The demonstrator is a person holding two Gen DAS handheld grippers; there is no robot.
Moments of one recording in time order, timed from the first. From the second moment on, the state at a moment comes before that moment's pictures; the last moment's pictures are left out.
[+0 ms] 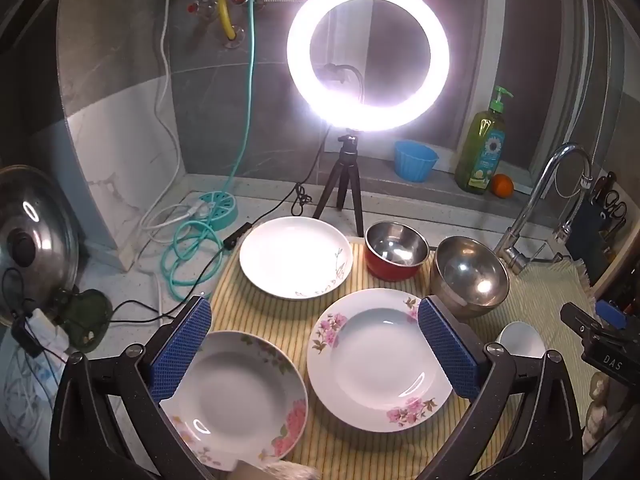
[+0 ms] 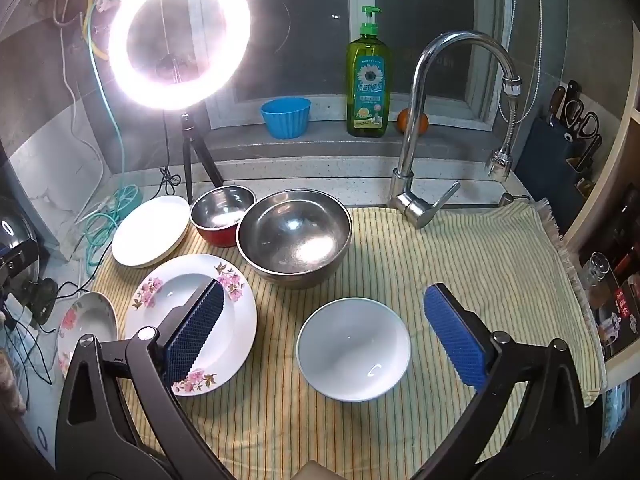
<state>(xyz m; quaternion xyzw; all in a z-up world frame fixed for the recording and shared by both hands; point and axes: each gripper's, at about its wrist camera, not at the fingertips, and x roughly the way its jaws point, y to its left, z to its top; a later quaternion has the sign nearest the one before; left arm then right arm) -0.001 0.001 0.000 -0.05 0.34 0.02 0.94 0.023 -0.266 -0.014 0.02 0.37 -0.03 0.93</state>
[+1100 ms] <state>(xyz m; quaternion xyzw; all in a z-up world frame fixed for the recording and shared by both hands) 0.007 -0.009 -0.006 -0.04 0.35 0.00 0.94 0.026 -0.264 -0.013 0.02 0.37 -0.03 0.93</state>
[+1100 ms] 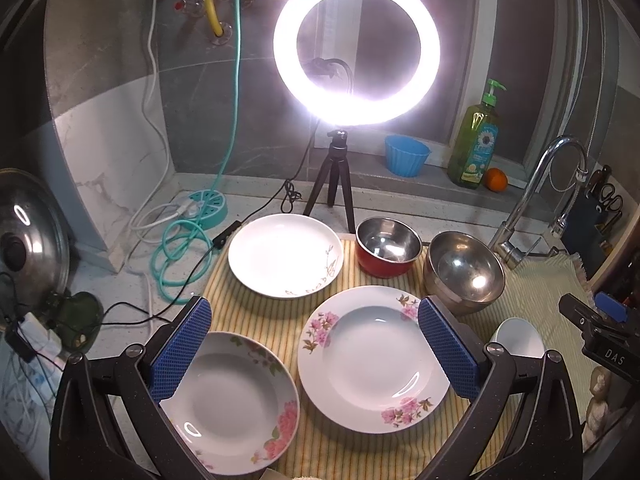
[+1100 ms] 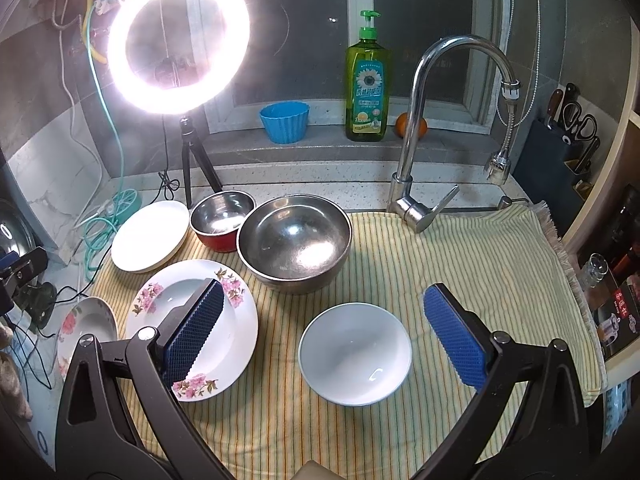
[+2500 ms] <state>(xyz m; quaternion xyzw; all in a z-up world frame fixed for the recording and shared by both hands) 0.014 -0.010 -0.005 -0.04 0.36 0.00 0.93 0.029 -0.265 -0.010 0.02 0.37 -0.04 0.93</state>
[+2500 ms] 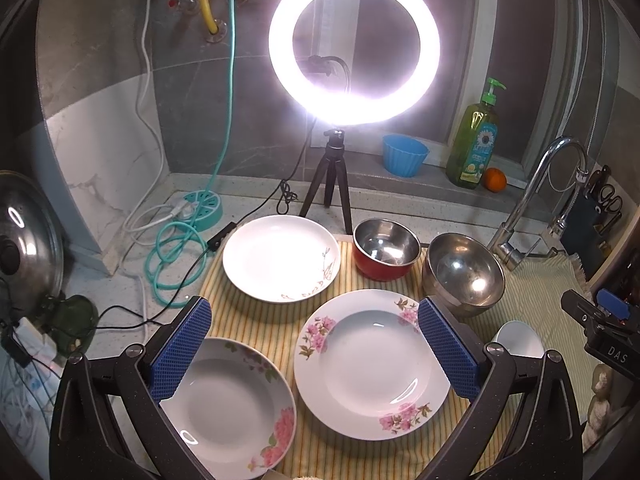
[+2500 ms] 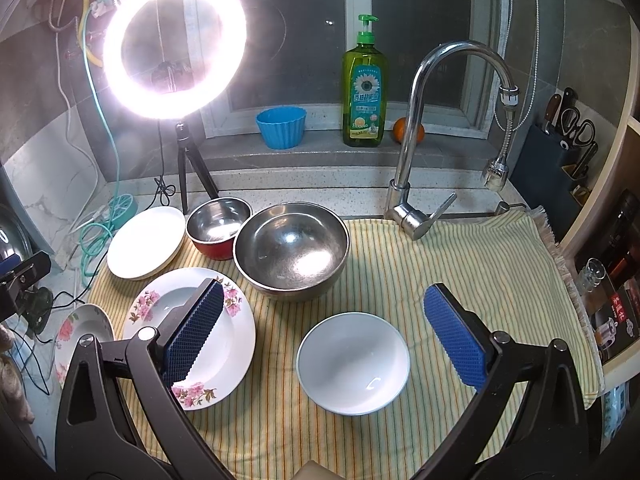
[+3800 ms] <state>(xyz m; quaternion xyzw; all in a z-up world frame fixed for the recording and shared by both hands) 0.084 0.023 -0.092 -0.07 0.51 -0.11 0.85 0.023 -0.243 -0.083 0.08 0.48 0.06 0.87</state>
